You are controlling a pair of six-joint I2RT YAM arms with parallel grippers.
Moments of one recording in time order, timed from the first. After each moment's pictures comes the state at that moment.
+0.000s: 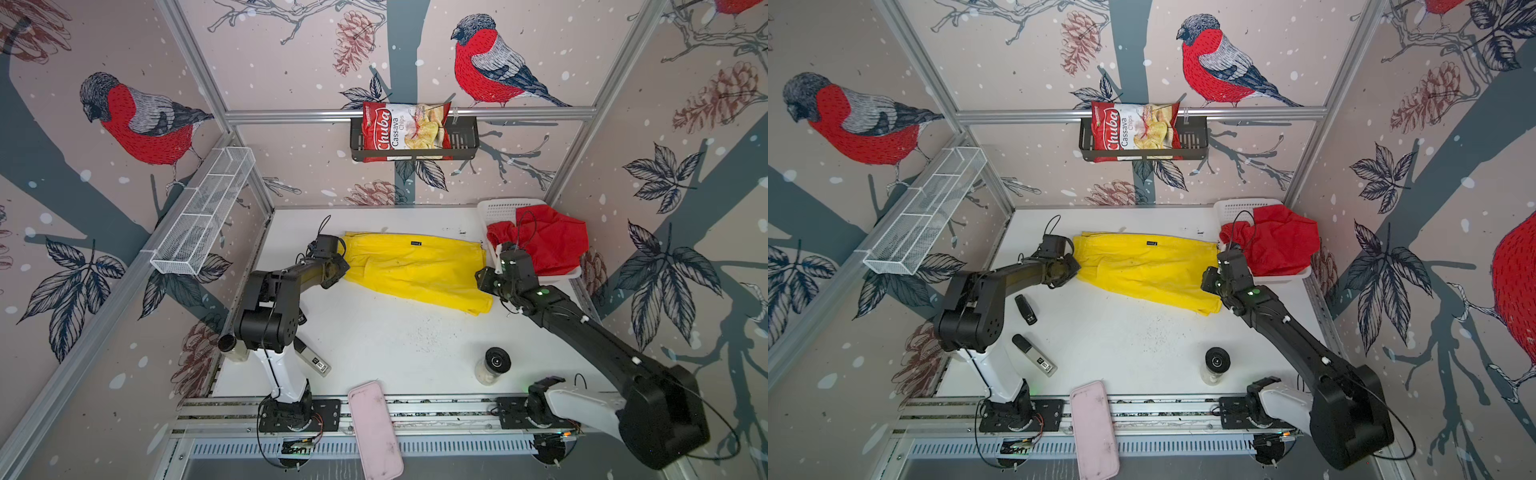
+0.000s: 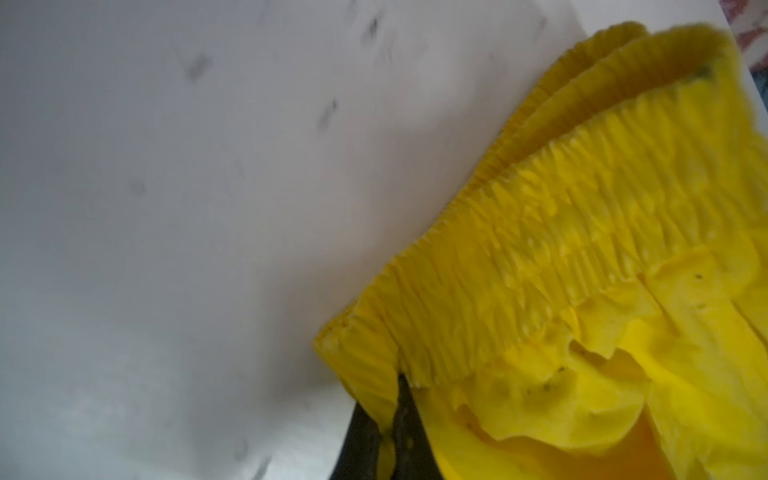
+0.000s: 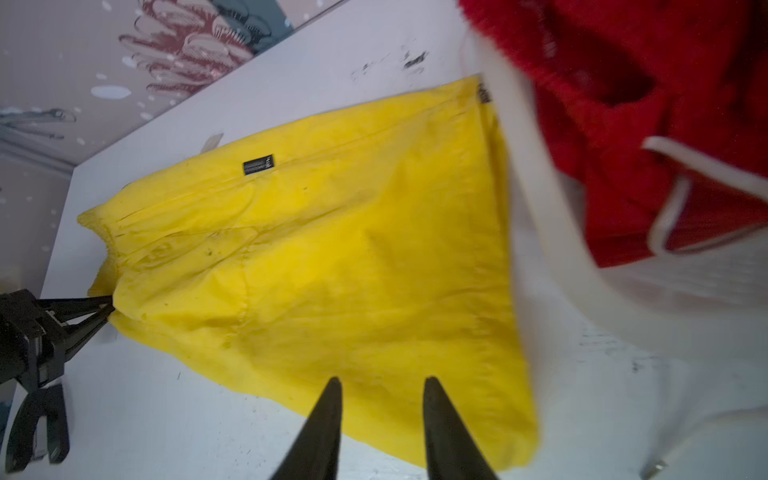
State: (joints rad) left arm -0.18 1.77 0.94 -0.19 0.04 -0.81; right arm 0.44 1.21 0.77 -0.29 -0.02 0.57
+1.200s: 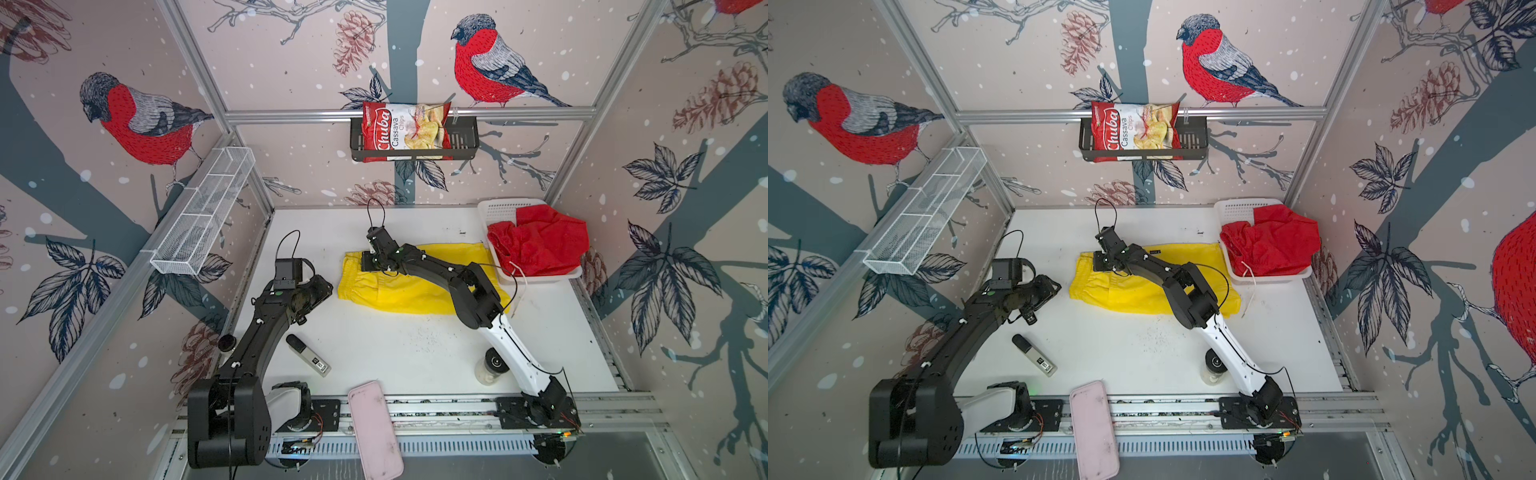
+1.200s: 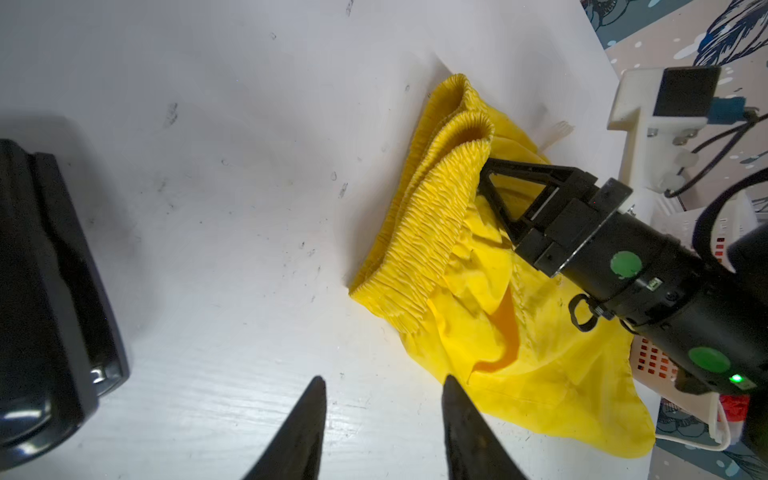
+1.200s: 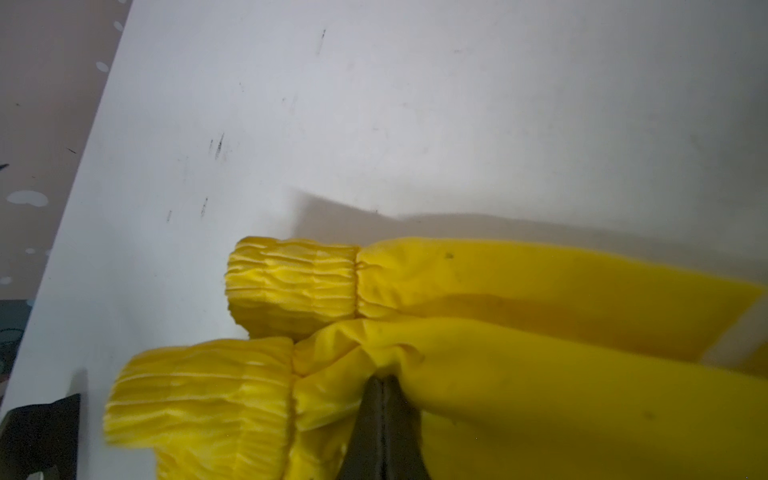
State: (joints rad) left arm 0.03 1.17 0.72 -0.48 0.31 -0.60; right arm 0.85 2.57 2.14 -0.38 -0.08 0.52
